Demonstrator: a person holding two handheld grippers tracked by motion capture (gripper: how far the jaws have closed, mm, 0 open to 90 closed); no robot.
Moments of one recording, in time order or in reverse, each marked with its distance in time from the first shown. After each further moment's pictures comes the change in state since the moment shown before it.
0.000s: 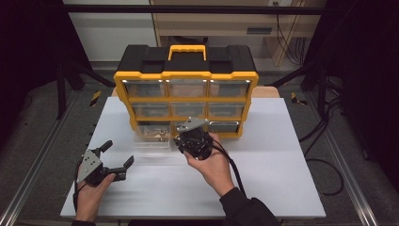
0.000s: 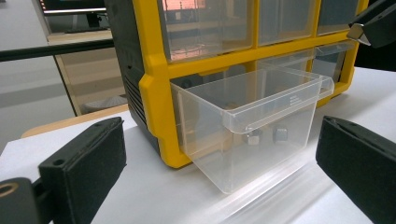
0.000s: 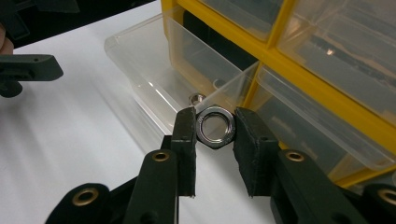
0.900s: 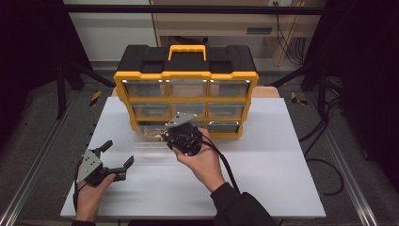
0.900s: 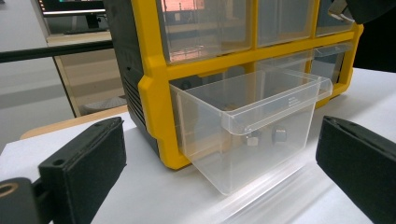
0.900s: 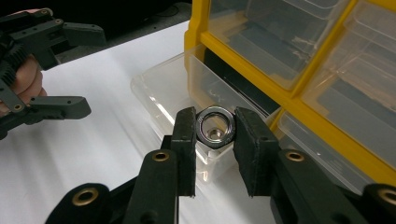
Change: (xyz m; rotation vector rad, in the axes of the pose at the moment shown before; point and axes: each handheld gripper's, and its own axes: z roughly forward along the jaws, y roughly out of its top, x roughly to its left) left arm 0.000 0.000 0.000 -0.007 -0.004 0.000; right arm 0.015 0.027 0.007 -0.053 0.037 -0.031
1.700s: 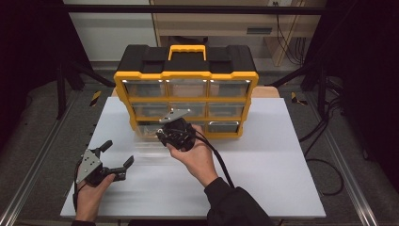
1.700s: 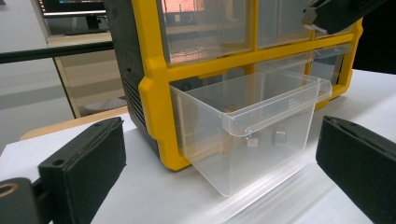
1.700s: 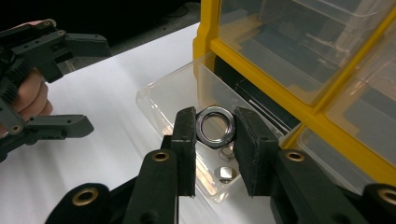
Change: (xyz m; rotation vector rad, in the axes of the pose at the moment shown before) left arm 0.000 0.000 0.000 -0.004 0.000 -0.001; right arm -0.002 0.010 0.021 0.009 0.049 0.028
